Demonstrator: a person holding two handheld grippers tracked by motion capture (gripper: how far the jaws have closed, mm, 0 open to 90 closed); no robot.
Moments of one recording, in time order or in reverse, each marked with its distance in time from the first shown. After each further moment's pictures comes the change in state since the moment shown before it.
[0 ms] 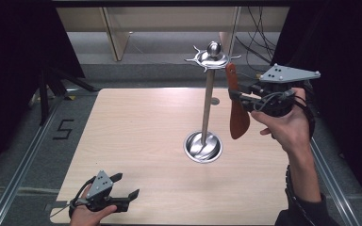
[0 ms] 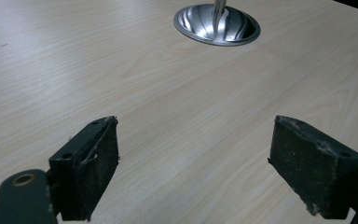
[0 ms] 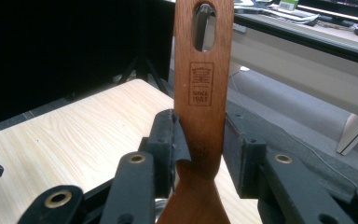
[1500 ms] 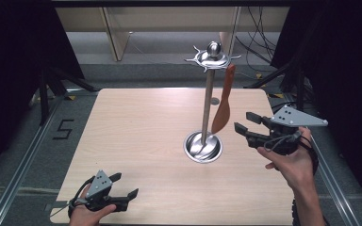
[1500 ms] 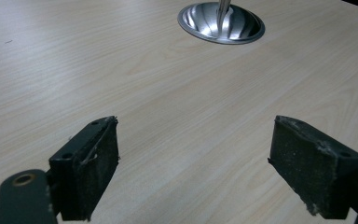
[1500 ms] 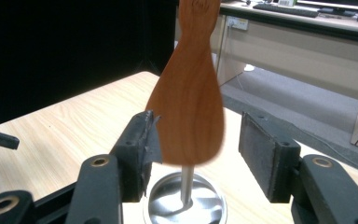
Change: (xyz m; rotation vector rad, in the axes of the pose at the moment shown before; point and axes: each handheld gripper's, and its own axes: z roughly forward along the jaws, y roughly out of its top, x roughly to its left) left arm 0.003 0.000 -0.001 0.013 0.011 0.008; right arm 0.012 -0.086 -0.019 -0.058 0.006 0.042
